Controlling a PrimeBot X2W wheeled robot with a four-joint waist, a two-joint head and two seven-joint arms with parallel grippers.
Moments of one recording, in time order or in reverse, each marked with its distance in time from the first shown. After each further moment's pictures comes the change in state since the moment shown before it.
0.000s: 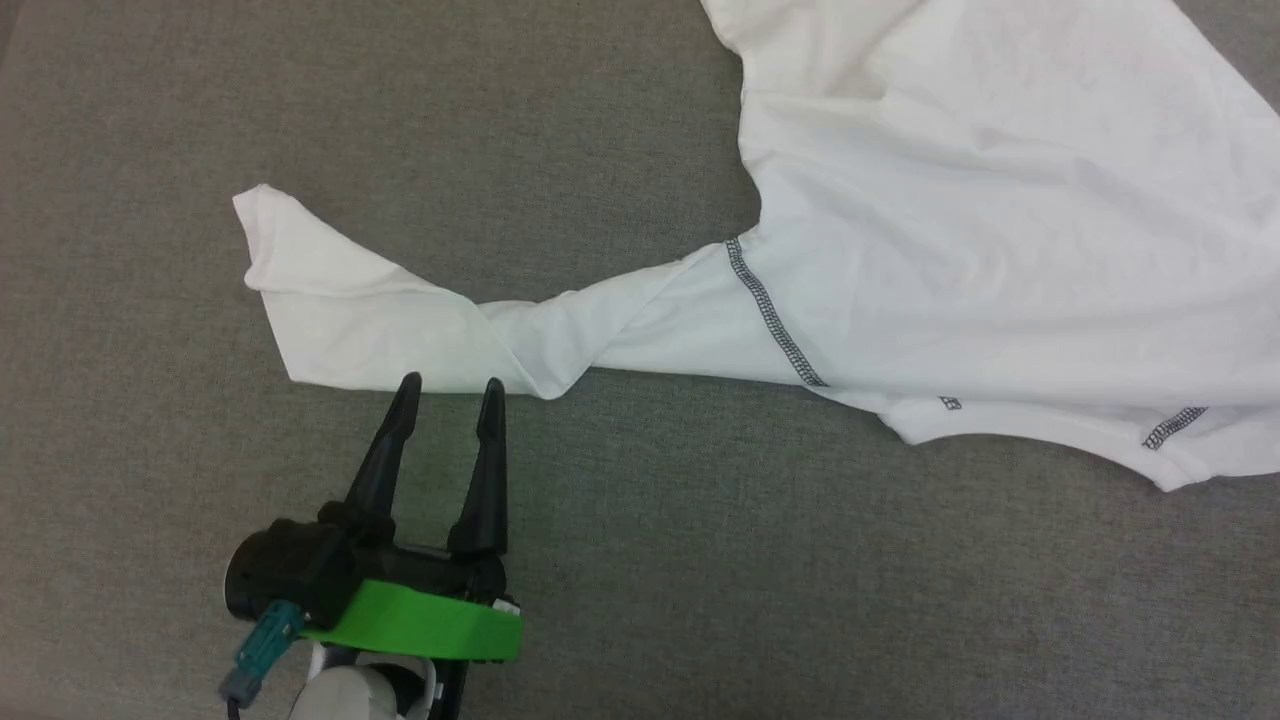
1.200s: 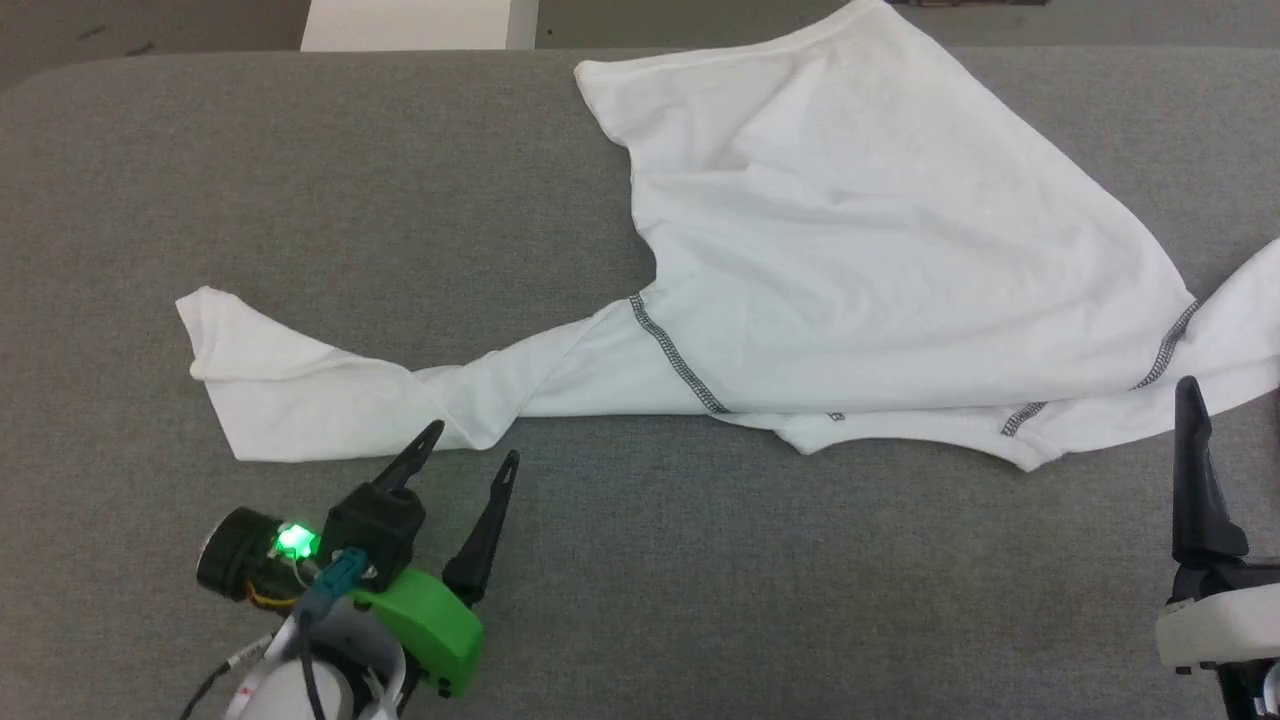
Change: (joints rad) left arm -0.027 0.225 -0.108 0.040 0.125 -0.033 0.258; right arm 0.355 0.609 0.281 -0.415 0.085 0.000 -0.541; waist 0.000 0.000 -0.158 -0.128
